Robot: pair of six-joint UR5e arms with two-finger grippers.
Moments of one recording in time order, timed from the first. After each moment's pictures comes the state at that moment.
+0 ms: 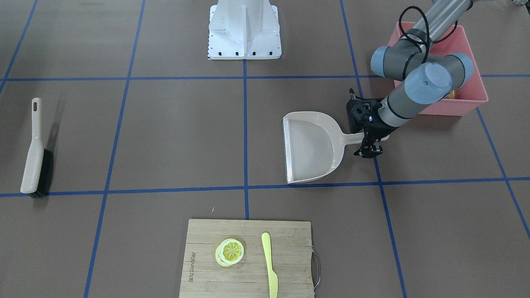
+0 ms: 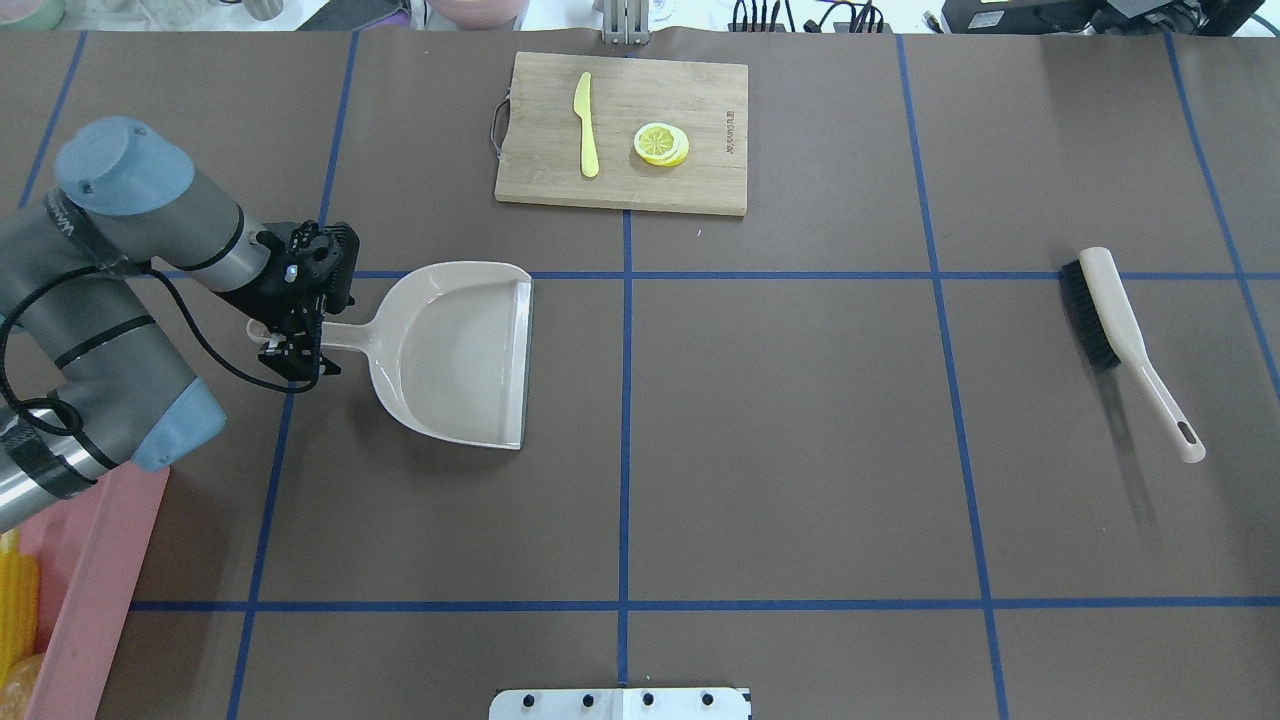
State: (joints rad) left arm -0.81 -1.92 -1.60 -1.96 -2.23 0.57; right arm 1.58 -1.72 1.67 -1.52 2.33 0.08
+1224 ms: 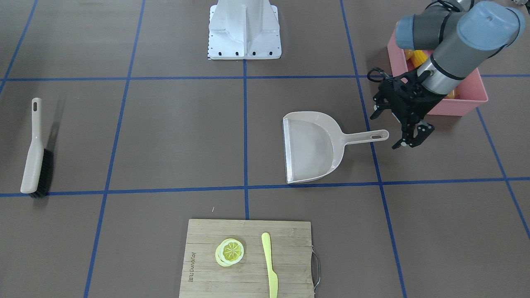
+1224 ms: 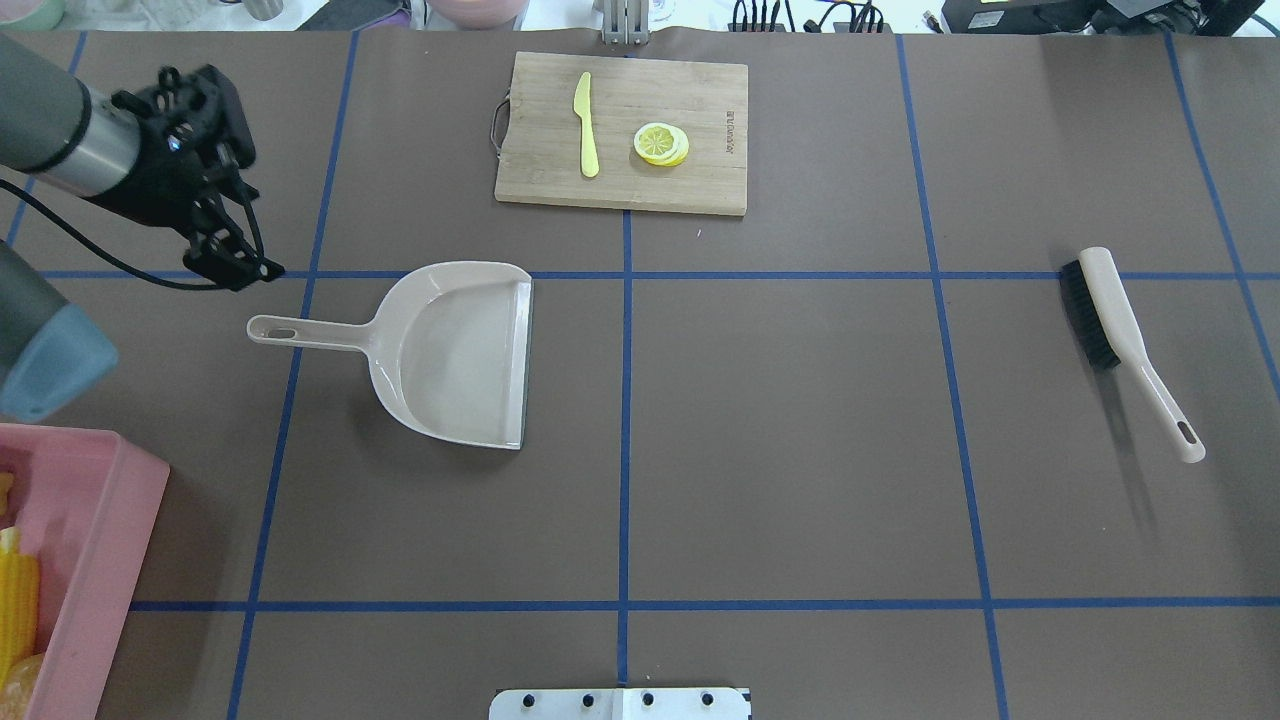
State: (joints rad) left arm -1.00 -1.87 -1.85 -1.82 -2.20 0.12; right arm 1.58 -1.72 1.66 -1.52 2.33 0.08
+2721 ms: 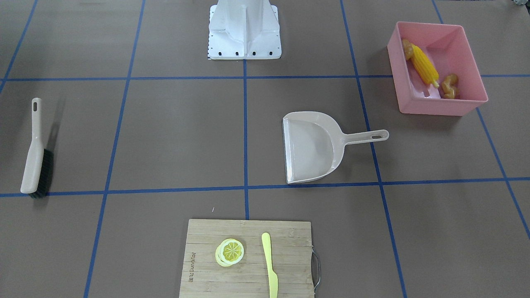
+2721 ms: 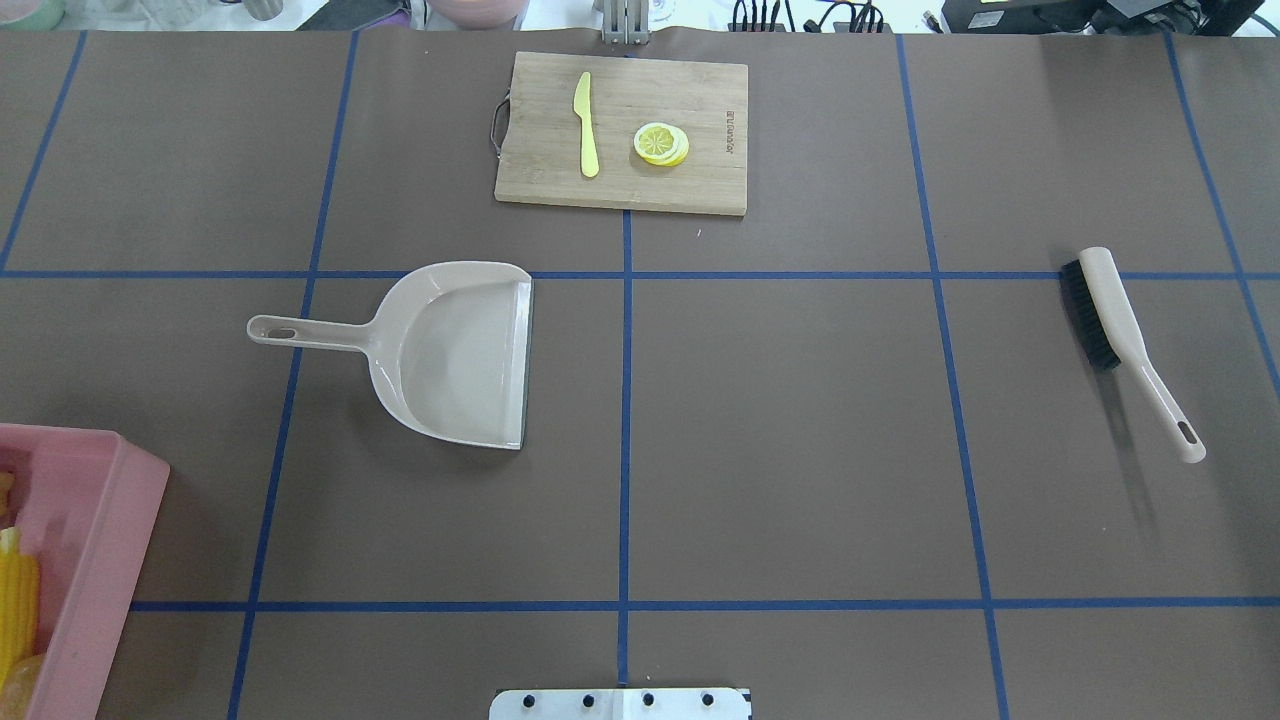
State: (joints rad) left arm -1.53 -1.46 -1.79 -1.54 -2.38 -0.31; right arm 1.58 -1.72 1.66 -1.52 2.33 0.08
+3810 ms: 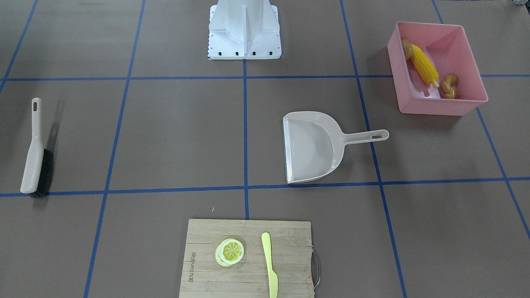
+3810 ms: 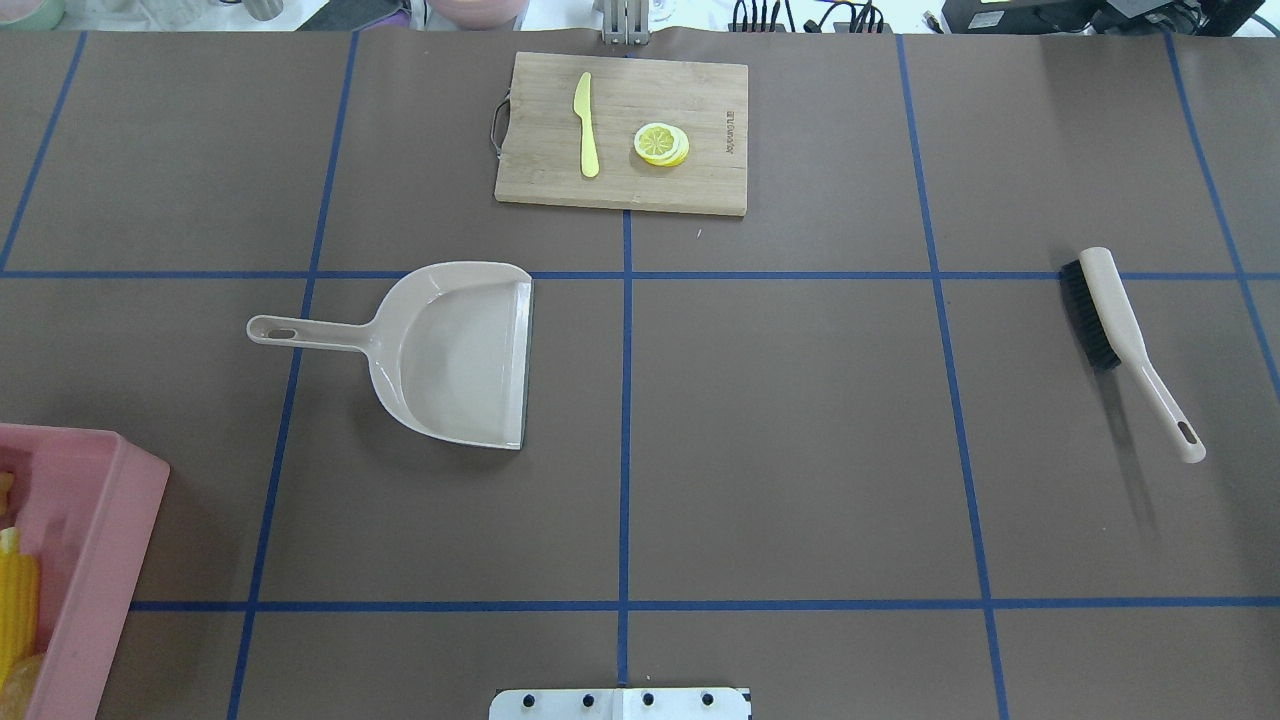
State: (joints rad) left arm -1.54 -1.47 -1.69 -1.60 -2.37 -0.25; right arm 1.58 -1.72 1.65 -1.52 2.33 0.08
